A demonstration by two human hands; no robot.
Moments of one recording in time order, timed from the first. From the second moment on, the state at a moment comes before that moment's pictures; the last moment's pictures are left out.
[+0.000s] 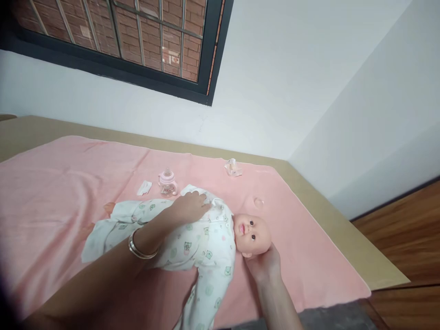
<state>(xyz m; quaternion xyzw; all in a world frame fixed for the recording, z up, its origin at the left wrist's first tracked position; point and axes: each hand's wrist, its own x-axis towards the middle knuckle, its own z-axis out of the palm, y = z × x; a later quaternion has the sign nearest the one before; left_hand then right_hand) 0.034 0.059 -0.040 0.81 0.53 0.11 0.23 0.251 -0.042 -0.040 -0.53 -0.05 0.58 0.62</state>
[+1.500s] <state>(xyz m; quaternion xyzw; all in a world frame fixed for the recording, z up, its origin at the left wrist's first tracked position) -0.010 -0.038 -0.151 0.83 0.20 0.41 -0.32 0.083 0.149 0.029 -0.46 -0.85 0.18 0.16</state>
